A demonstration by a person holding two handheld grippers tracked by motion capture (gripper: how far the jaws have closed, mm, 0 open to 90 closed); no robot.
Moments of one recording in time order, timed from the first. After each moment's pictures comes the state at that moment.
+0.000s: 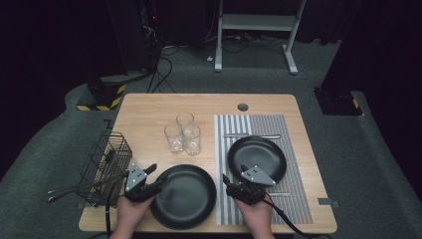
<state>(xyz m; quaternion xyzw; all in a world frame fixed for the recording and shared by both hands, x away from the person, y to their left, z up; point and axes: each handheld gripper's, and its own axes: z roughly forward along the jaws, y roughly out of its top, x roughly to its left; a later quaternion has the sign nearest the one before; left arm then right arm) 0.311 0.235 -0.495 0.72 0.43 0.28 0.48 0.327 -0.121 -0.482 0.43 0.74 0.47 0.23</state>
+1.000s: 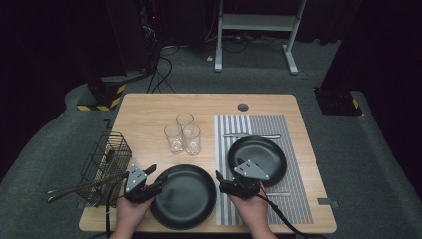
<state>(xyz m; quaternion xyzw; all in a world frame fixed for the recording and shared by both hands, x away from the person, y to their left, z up) 0.309 0.234 -0.495 0.72 0.43 0.28 0.47 0.336 -0.103 -0.466 0.39 0.75 0.47 0.25</state>
